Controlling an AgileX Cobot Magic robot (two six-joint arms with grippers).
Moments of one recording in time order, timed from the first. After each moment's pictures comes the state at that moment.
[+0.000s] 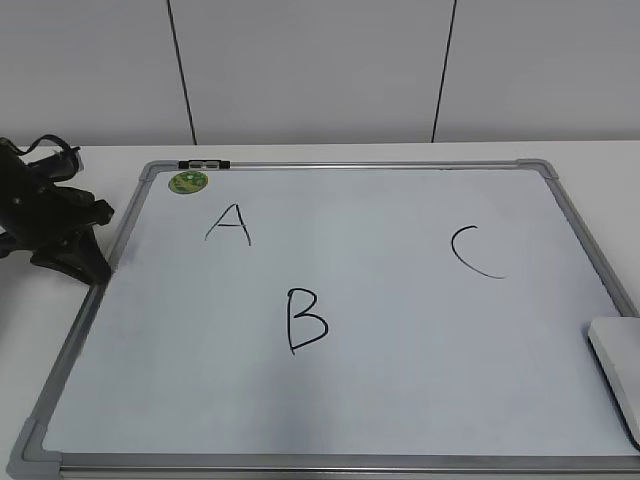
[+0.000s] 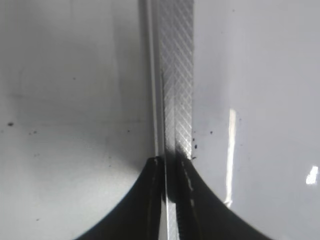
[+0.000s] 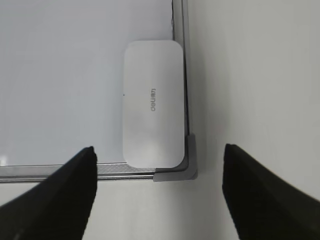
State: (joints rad) left arm 0.05 2.18 -1.47 -0.48 0.96 0.34; right arm -0.04 0.90 -0.60 0.00 0.81 -0.02
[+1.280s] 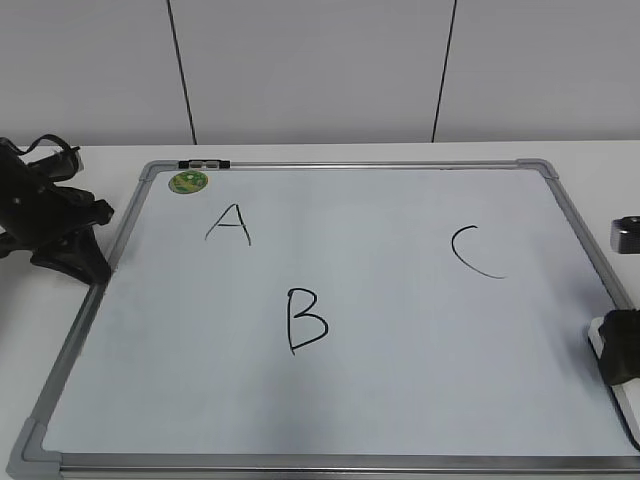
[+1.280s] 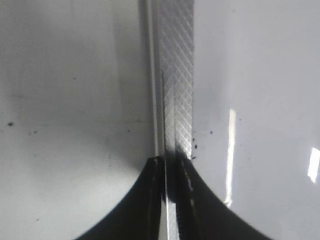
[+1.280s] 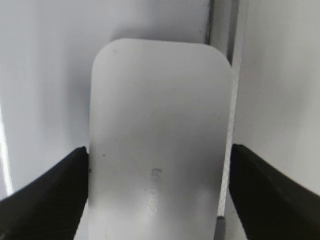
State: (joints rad) left arm 0.05 2.18 -1.47 -0.48 0.97 0.34; right arm -0.04 1.61 -0.74 0.01 0.60 -0.10
